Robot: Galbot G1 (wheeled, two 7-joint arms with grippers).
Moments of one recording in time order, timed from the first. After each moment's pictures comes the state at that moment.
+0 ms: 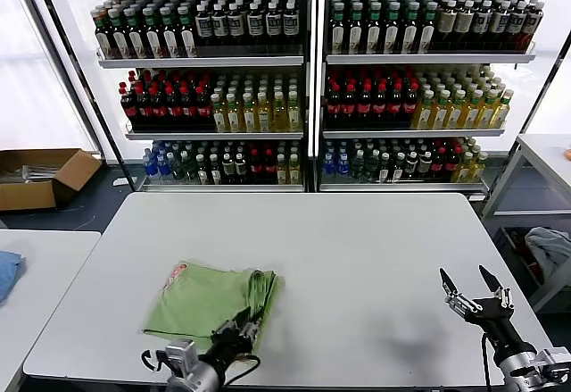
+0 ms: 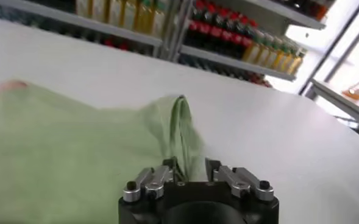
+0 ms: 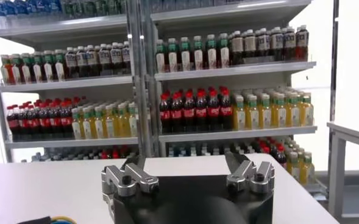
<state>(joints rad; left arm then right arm) 1.52 -1.25 -0.26 -2.16 -0.58 0.54 -0.17 -1.65 1.15 0.88 2.03 0.58 -0.04 -0.19</state>
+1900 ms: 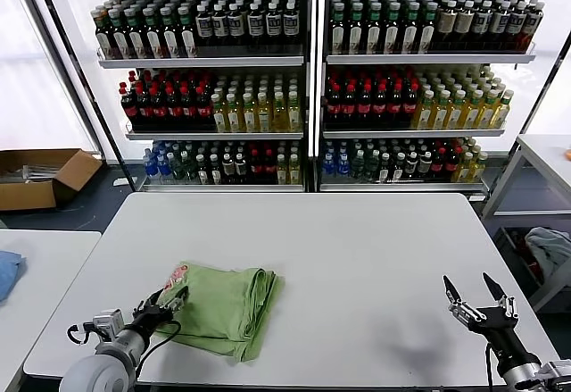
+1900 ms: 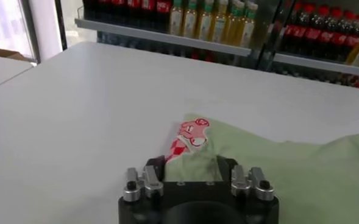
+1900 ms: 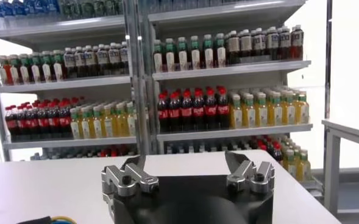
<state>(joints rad) 1.41 -1.11 -0.58 -1.91 -0.68 0.53 -0.11 -1.70 1.17 0.90 2.03 0.58 0.00 -0.21</state>
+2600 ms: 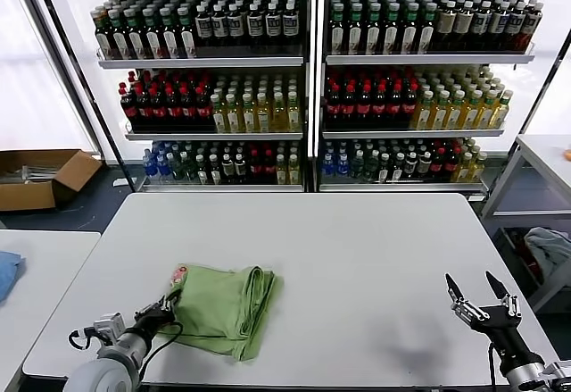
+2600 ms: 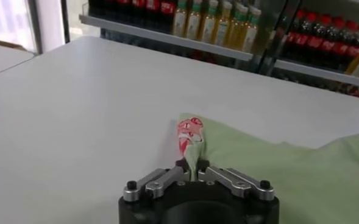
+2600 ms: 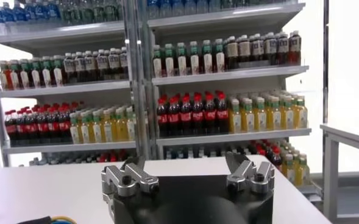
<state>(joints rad) 1.42 -1.15 -0.62 -1.91 -0.71 0.54 -0.13 -1.71 1.17 0.91 2.05 0.60 -0.01 -0.21</state>
